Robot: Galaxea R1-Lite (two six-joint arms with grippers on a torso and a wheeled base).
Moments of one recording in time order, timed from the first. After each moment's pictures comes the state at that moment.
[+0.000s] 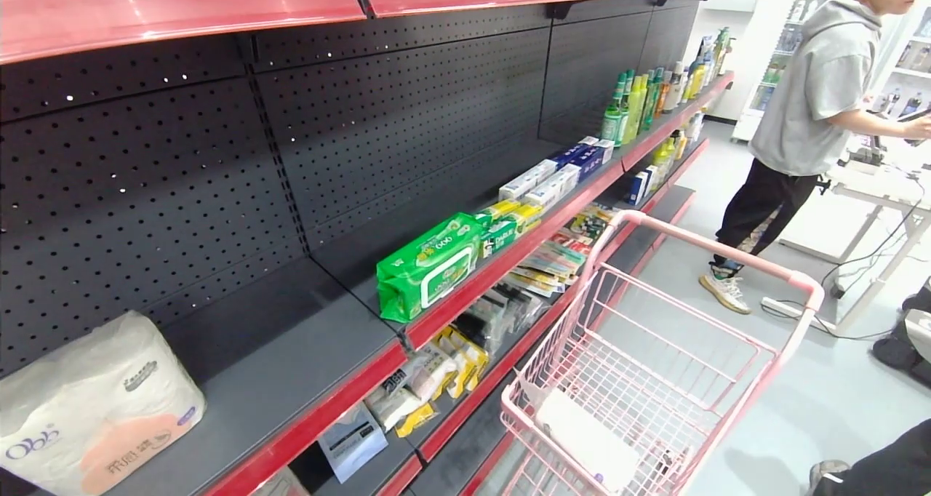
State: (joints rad) left arm 0.00 0.00 0.00 0.00 -0.05 0.00; right arm 0.00 0.00 0.00 0.00 0.04 0.00
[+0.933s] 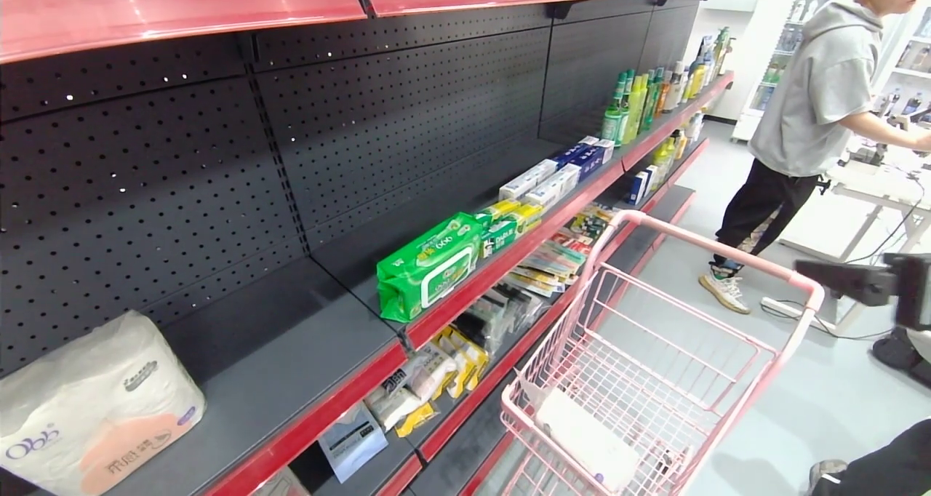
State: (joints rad) left arm 0.00 0.00 0.00 0.00 -0.05 0.00; right arm 0.08 1.19 -0.80 0.04 0.02 -0.02
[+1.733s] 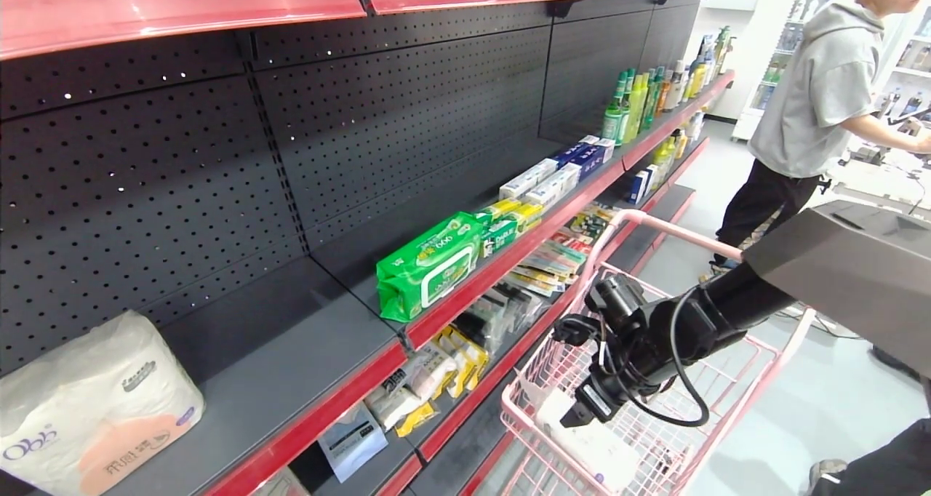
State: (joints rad) left arm 0.00 0.00 0.00 0.00 -0.05 0.00; right arm 0.40 2.26 -1.09 0.07 0.13 -0.31
